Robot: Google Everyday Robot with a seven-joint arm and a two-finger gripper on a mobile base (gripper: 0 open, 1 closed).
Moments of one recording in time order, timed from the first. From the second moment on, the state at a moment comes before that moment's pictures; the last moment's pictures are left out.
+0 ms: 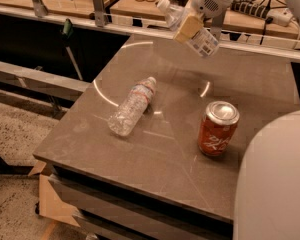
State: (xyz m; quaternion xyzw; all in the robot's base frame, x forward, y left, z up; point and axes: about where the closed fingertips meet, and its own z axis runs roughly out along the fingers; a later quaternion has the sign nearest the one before) arm 0.715 -0.100 0.975 -0.59 0.73 0.02 0.33
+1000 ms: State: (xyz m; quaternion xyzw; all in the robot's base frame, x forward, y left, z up) arm 0.684 -0.102 0.887 -0.64 0.75 0.03 0.15
